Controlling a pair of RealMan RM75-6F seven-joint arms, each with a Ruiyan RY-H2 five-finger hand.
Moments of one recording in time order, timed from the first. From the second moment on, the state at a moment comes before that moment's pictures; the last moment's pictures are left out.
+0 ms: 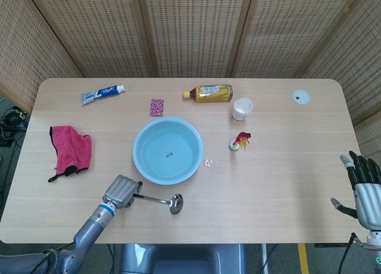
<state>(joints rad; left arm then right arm) -0.55 -1.65 -0.02 -1.50 1.12 0.93 0.68 0.06 -1.04 0.08 -1.65 -1.51 1.51 -0.02</state>
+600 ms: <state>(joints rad) -0.57 -1.72 0.00 -1.45 1.09 0.96 0.75 0.06 -1.03 0.08 -1.64 -1.50 1.51 0.01</state>
